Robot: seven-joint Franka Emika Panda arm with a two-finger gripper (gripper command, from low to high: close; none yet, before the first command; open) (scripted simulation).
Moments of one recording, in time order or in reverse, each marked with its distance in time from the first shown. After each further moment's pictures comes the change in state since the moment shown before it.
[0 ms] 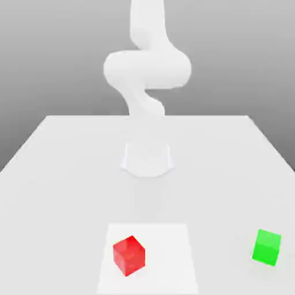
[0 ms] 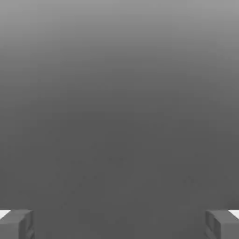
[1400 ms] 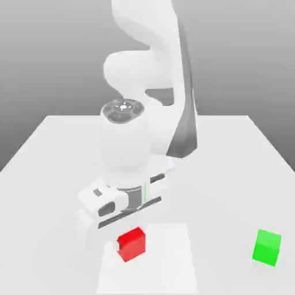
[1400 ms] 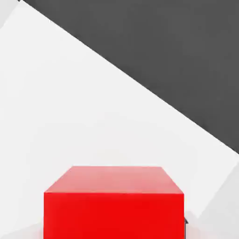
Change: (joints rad) arm 0.108 0.828 -0.107 -0.283 0.041 0.387 -0.668
